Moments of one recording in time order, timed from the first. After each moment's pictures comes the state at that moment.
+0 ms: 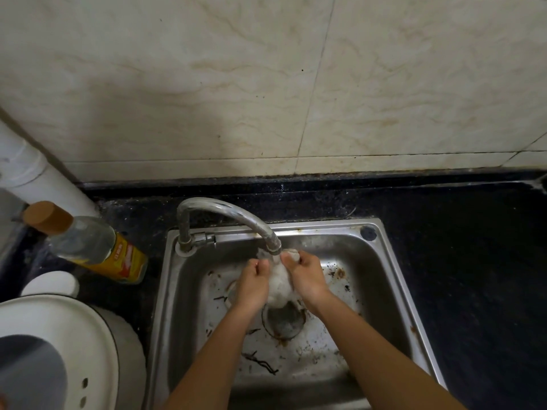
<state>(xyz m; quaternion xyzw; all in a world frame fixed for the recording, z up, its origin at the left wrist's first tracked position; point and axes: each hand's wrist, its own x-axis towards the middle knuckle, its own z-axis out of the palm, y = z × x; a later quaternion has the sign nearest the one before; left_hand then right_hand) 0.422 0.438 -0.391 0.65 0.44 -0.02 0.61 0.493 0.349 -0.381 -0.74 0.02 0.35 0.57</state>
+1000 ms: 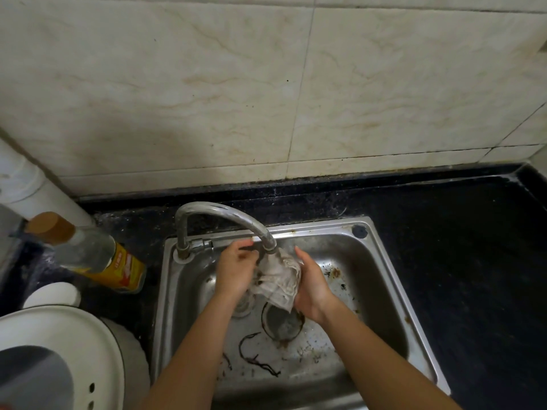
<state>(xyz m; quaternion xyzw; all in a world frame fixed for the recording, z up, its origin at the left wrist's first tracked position) 0.424 0.468 -0.358 0.70 0.39 0.03 0.60 0.480 0.334 -0.378 -0.47 0.13 0.50 0.71</state>
